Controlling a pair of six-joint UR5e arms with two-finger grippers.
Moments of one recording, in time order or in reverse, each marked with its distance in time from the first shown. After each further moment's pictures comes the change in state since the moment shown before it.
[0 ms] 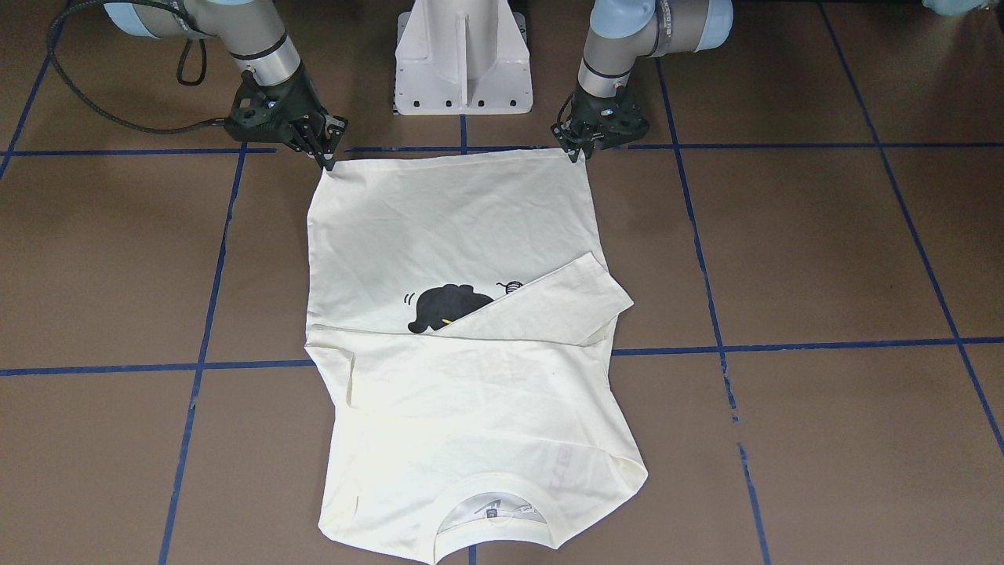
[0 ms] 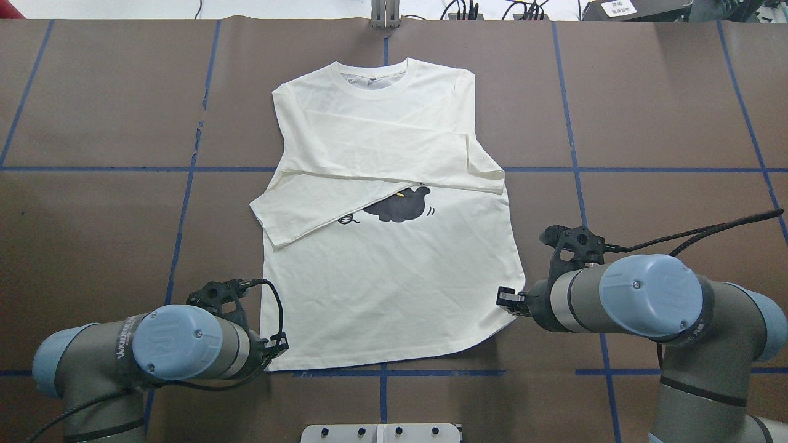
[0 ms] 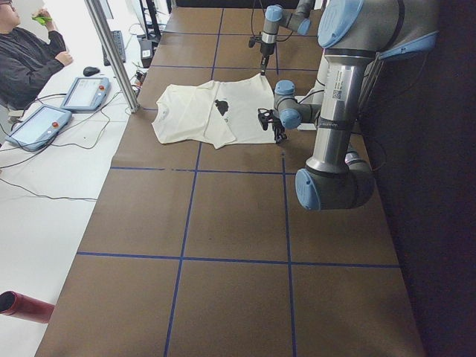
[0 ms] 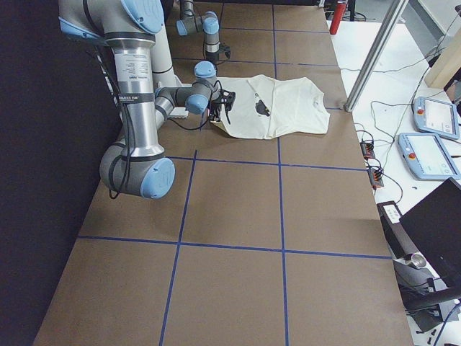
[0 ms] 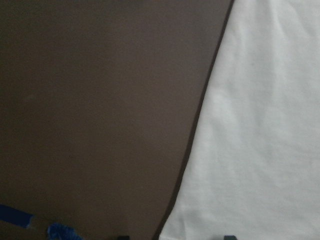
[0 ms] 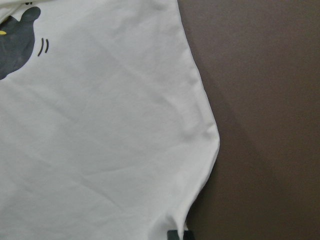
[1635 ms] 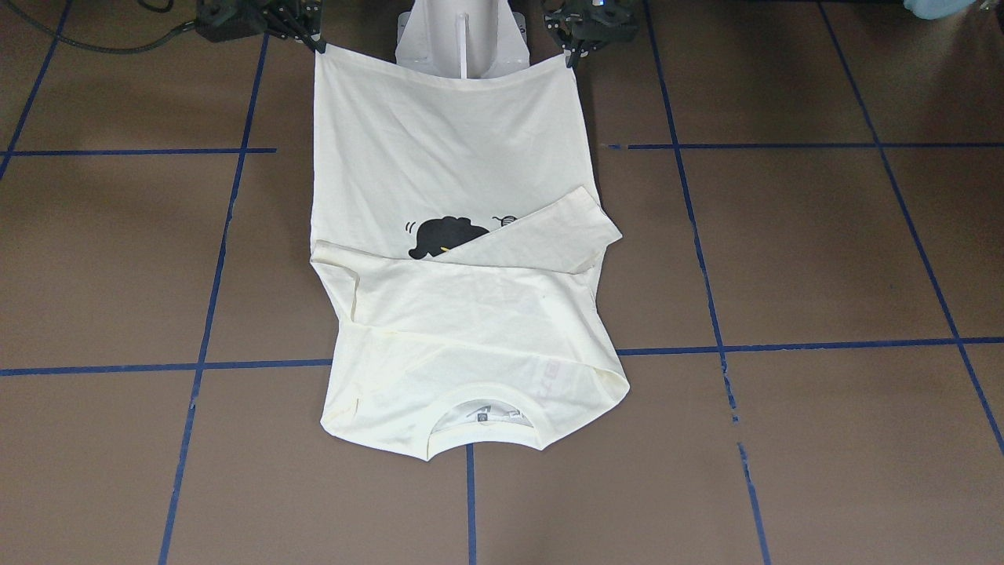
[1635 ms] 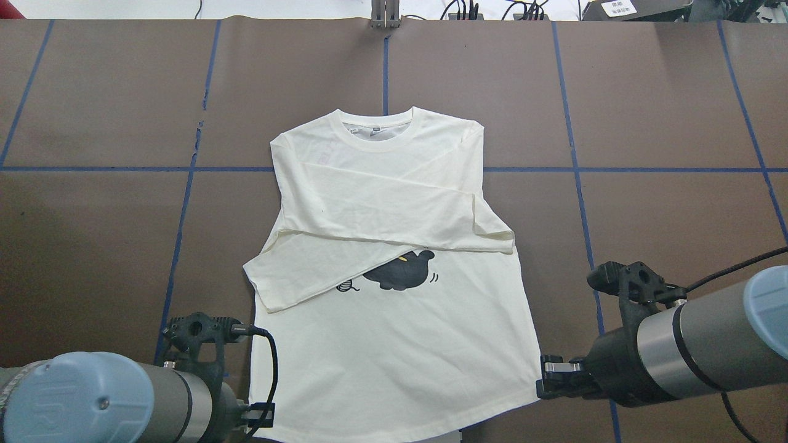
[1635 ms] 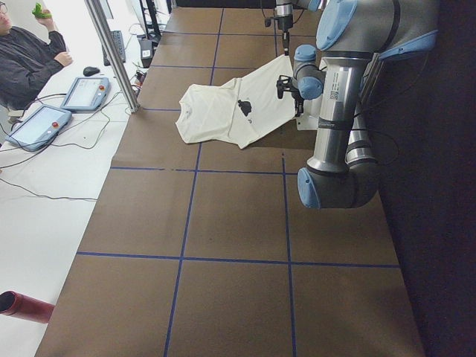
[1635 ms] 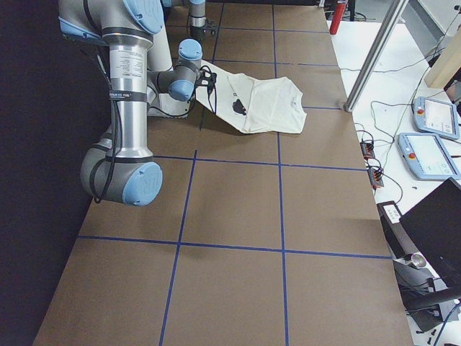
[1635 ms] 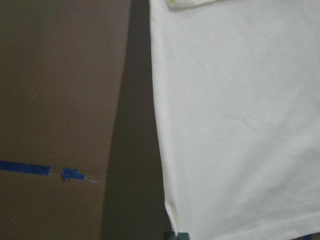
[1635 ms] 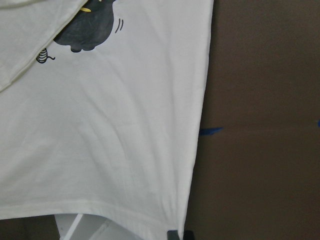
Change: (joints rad) left arm 0.119 -0.003 -0.413 0.333 -0.005 0.268; right arm -0.029 -0.154 0.321 -0.005 0.306 0.004
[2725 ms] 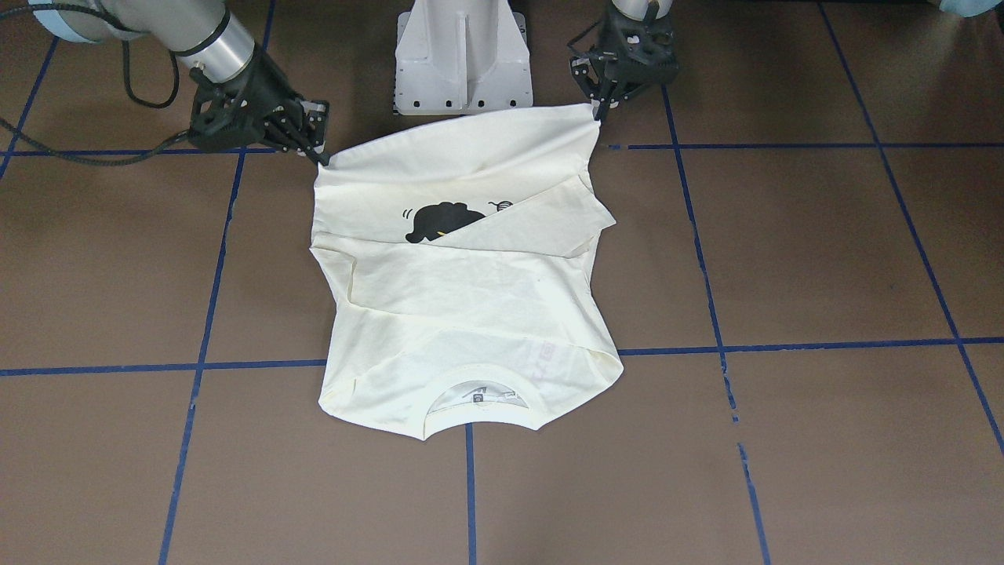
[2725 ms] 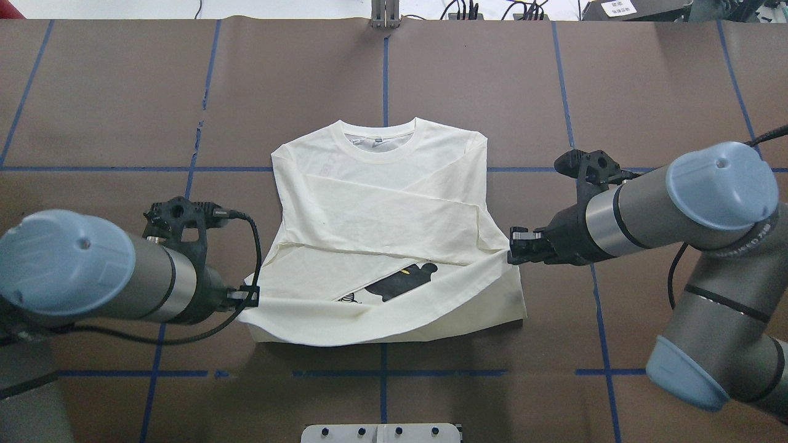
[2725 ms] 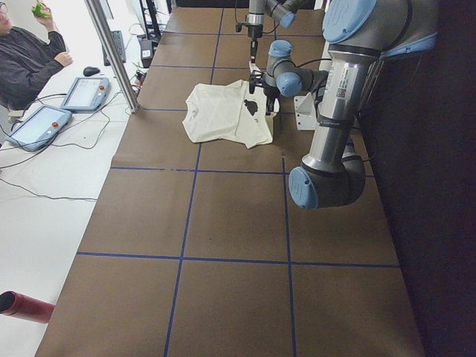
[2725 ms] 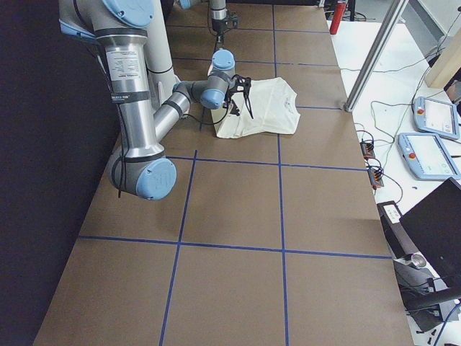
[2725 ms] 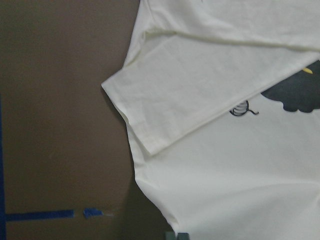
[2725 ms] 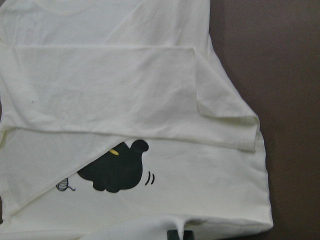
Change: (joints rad) left arm -0.349 -0.076 0.136 -0.018 -0.089 0.204; right arm 0.315 0.237 -0.394 0.141 0.013 -0.198
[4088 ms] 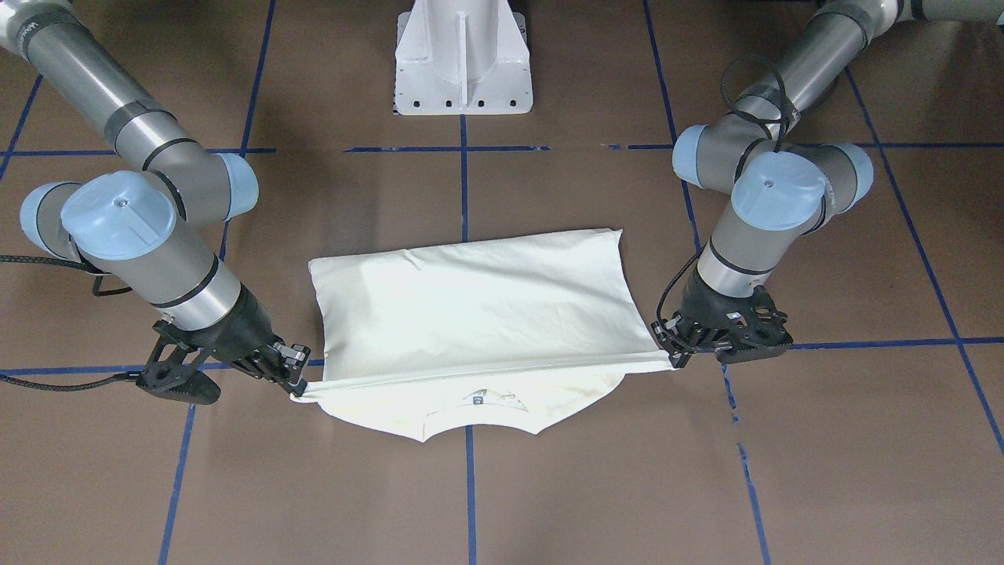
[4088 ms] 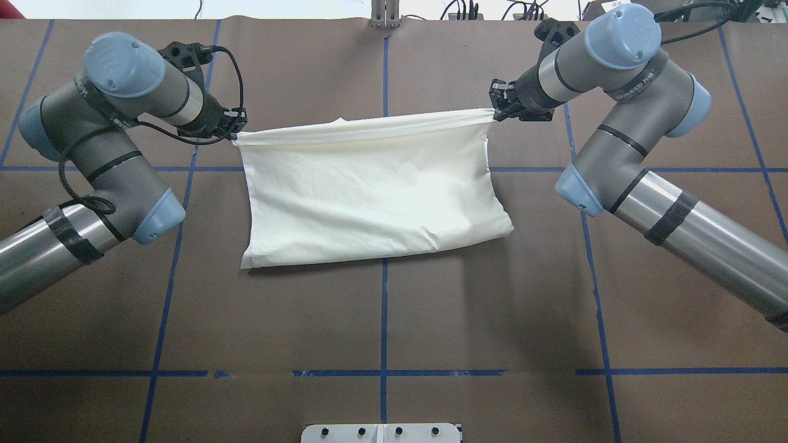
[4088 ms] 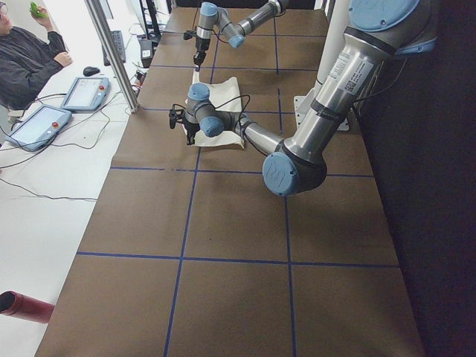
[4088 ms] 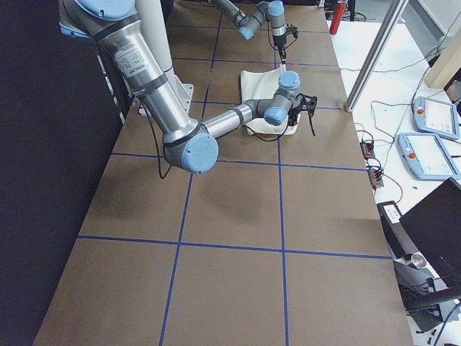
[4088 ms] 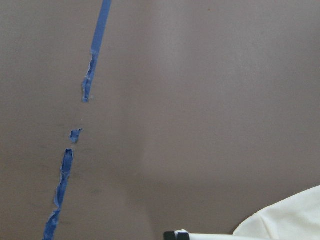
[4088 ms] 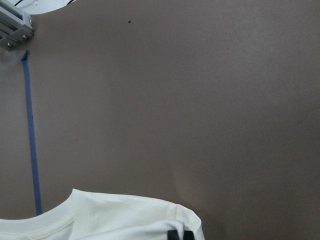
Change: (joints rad) left arm -0.379 -0.227 0.826 -0.605 -0.102 0.089; right arm 0.228 0.395 -0.696 0.230 -0.012 -0.012
